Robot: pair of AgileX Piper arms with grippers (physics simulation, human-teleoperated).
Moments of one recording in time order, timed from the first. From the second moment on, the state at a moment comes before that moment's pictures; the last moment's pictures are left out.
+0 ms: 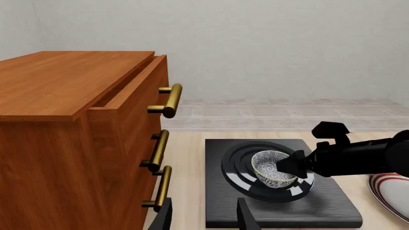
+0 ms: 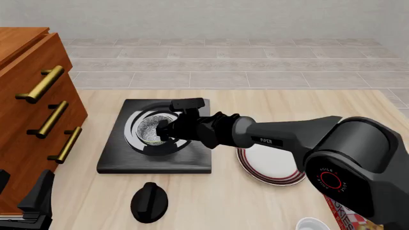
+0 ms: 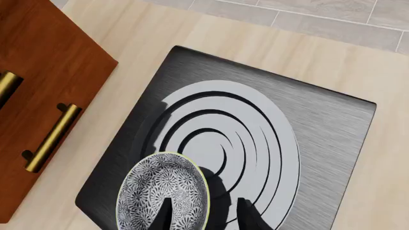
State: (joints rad) left arm 0.00 0.00 0.00 0.00 0.00; right arm 0.74 2.17 -1.49 0.02 0.33
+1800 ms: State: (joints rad) left arm 0.00 0.00 0.00 0.00 0.00; right arm 0.50 1.80 -1.03 -0.21 0.30
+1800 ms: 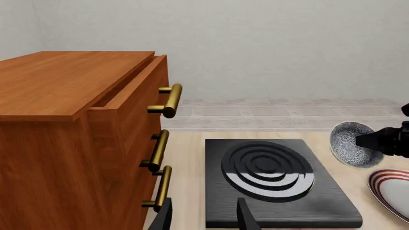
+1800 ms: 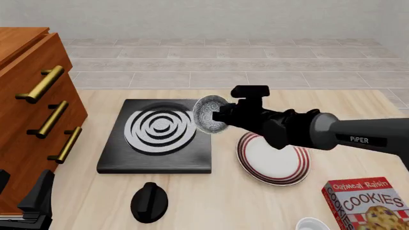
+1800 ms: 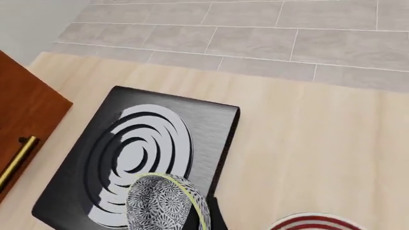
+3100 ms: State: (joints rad) left arm 0.00 0.00 0.00 0.00 0.00; right arm 0.15 1.74 -0.62 -0.41 0.18
